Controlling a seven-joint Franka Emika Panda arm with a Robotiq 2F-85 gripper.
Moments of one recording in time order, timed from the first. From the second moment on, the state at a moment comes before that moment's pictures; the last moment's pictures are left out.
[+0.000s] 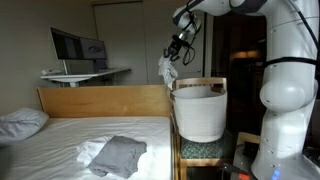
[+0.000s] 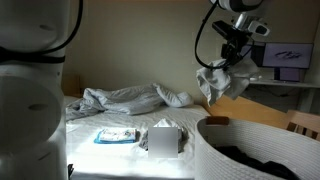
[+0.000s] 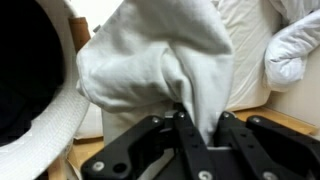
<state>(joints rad) -0.34 0.11 -0.25 -1.66 0.59 1.92 0.18</state>
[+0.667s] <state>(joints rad) -0.10 0.07 -0.07 -1.77 0.82 2.31 0.09</state>
